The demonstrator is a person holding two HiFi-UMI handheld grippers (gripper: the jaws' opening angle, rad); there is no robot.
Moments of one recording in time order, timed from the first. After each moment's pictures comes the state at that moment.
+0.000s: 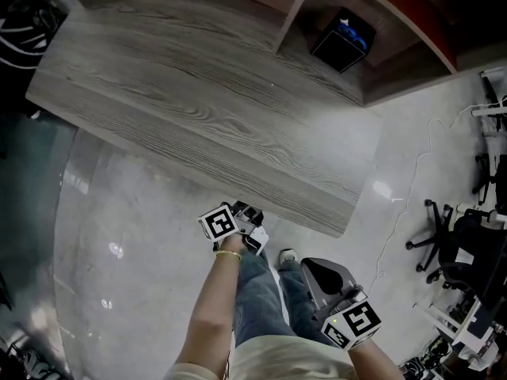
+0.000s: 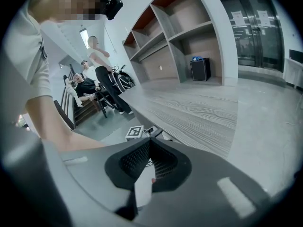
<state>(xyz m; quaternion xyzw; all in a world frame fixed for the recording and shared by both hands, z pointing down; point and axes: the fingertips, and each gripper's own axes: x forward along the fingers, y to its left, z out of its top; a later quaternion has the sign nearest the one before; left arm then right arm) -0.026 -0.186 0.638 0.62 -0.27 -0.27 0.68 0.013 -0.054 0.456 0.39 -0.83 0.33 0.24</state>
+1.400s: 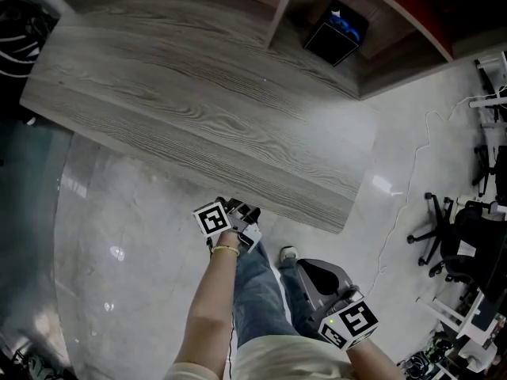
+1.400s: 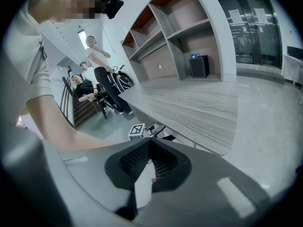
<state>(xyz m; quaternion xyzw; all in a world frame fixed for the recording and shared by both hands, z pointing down) -0.024 -0.191 0.635 0.65 -0.22 -0.29 0.67 0.010 -0.043 0.465 0.39 -0.82 0.34 0.23</state>
